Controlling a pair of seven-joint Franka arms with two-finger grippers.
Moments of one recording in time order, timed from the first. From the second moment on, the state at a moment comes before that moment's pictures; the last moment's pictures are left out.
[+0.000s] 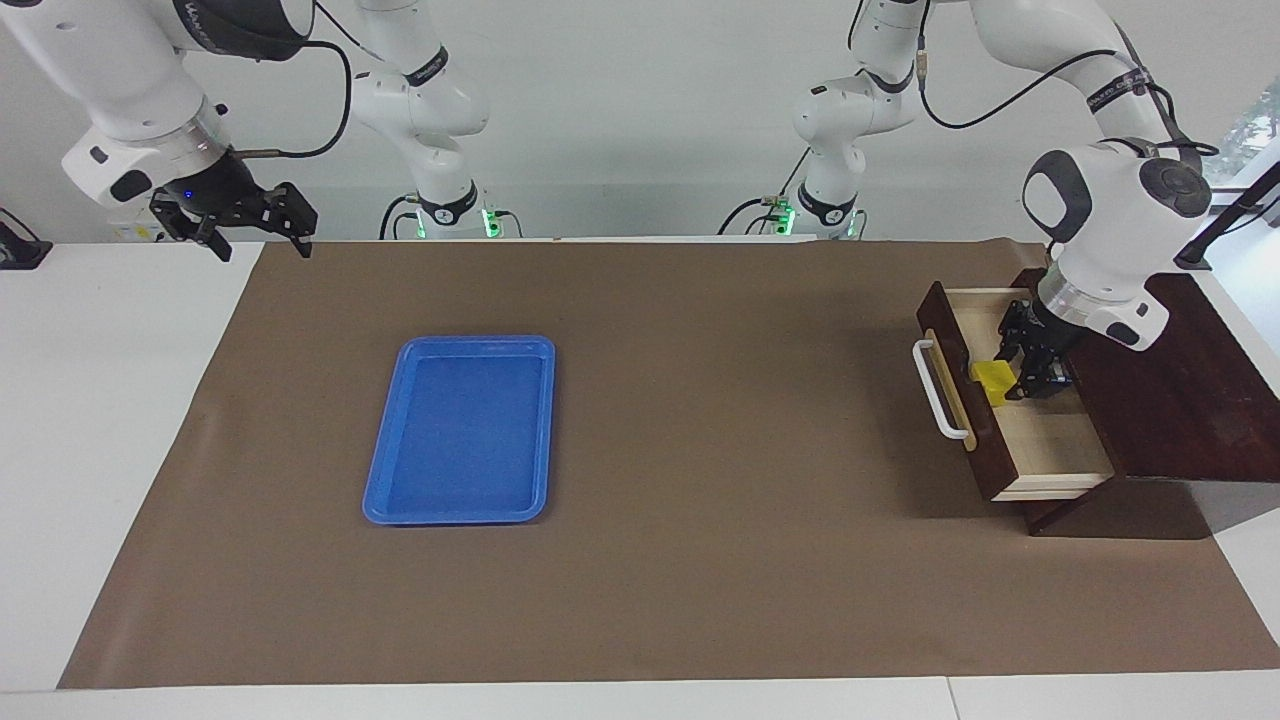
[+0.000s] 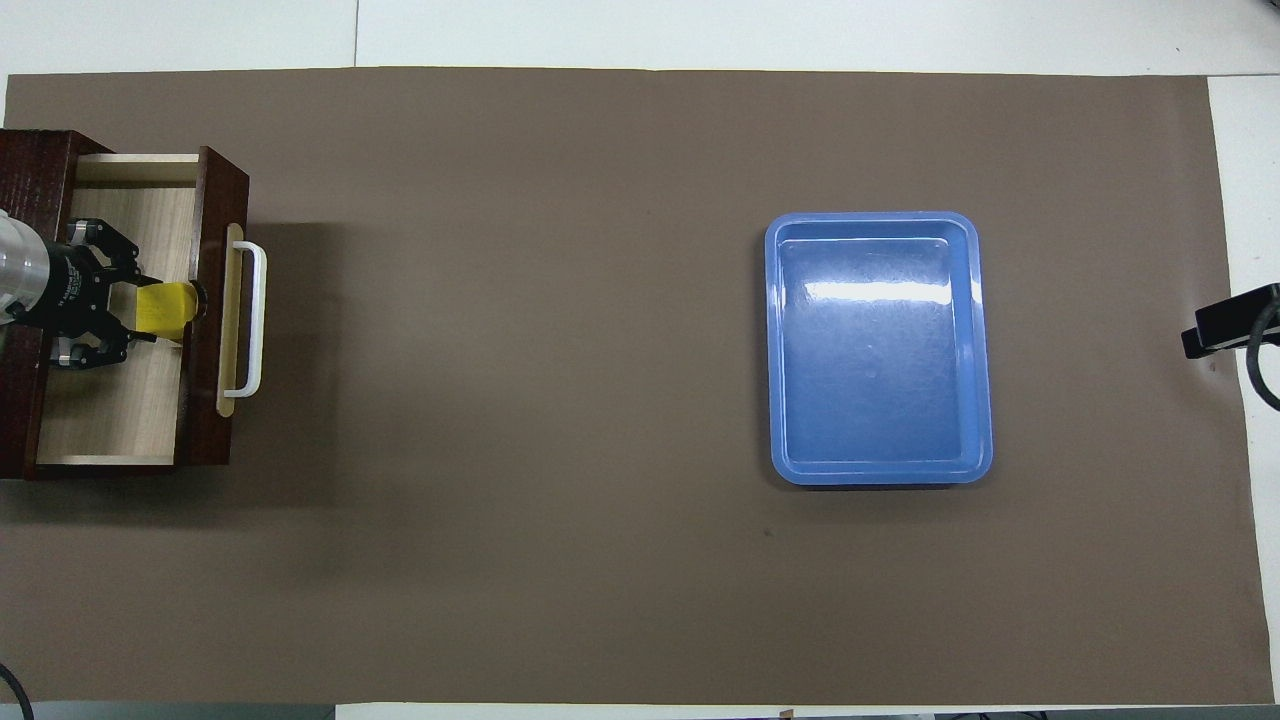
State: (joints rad) left arm 0.17 0.10 -0.10 -1.90 0.02 2.04 -1.38; right arm -0.13 -0.01 0.02 -1.55 0.00 1.43 -0.09
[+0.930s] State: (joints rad) left arm -0.07 0.09 -0.13 -1.58 0.04 1.66 -1.59; right arm -0.05 0.09 0.02 -1.64 0.45 1.53 0.84
